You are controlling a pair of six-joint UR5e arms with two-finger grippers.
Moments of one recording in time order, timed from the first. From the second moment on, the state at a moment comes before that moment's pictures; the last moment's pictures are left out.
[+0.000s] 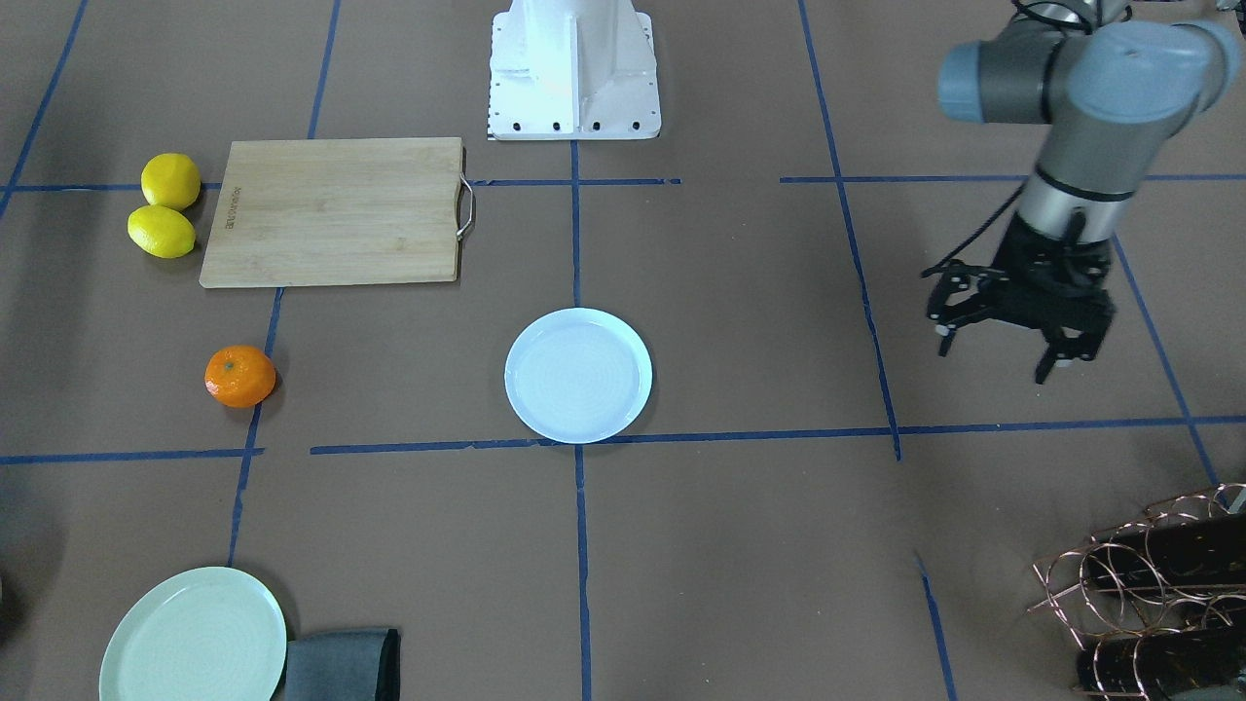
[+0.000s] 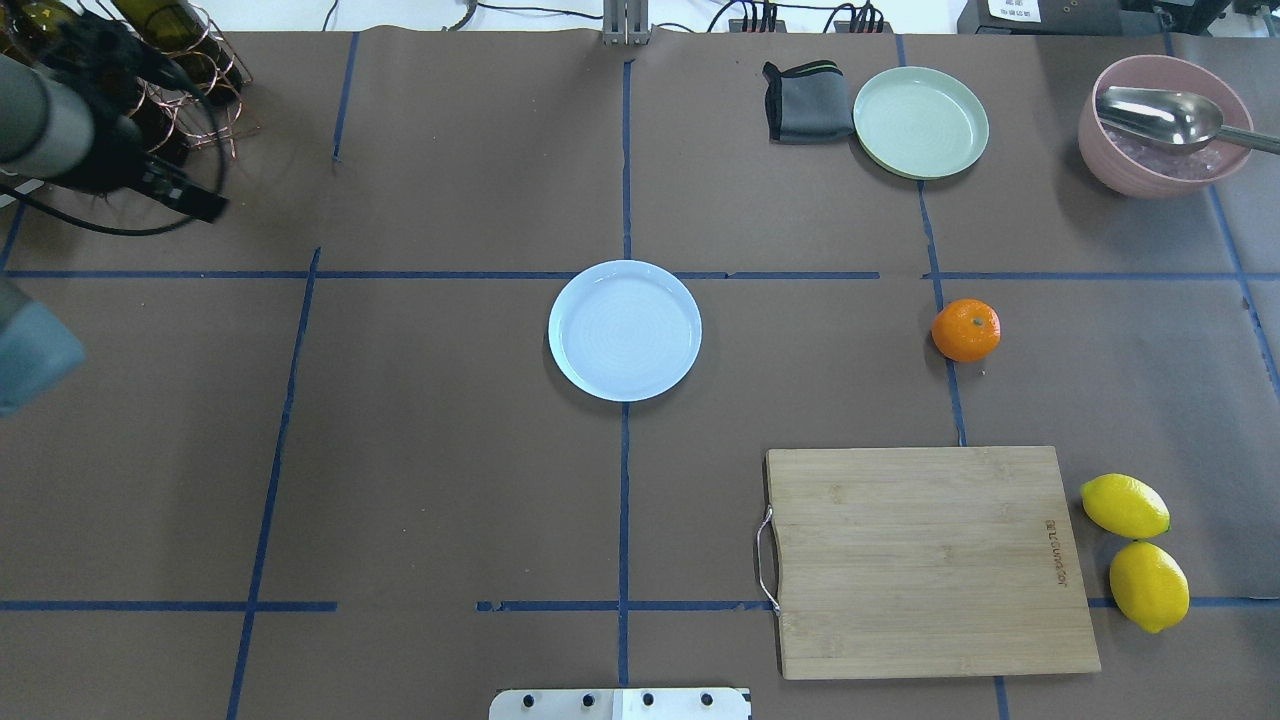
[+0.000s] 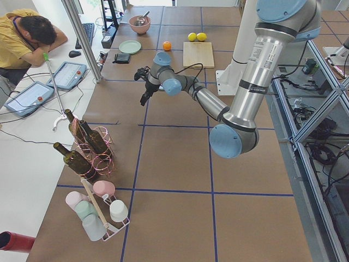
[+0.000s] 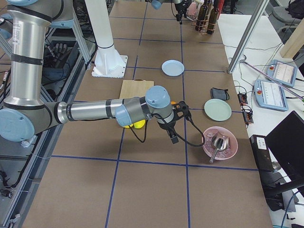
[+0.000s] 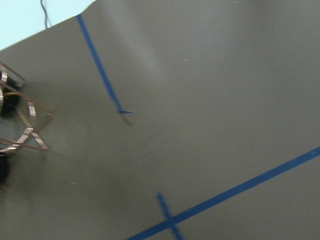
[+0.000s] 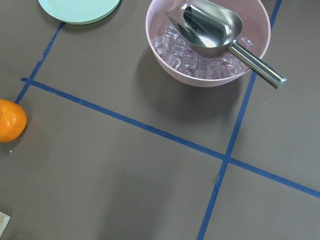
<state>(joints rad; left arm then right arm) -1.08 -1.80 -1.82 -1.82 -1.97 -0.25 1.55 -1.73 1.86 -1.29 2.39 -0.06</state>
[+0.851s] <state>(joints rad) -1.66 -1.50 -1.67 -1.56 -2.35 0.48 1.35 -1.60 1.88 -1.34 2.35 0.13</state>
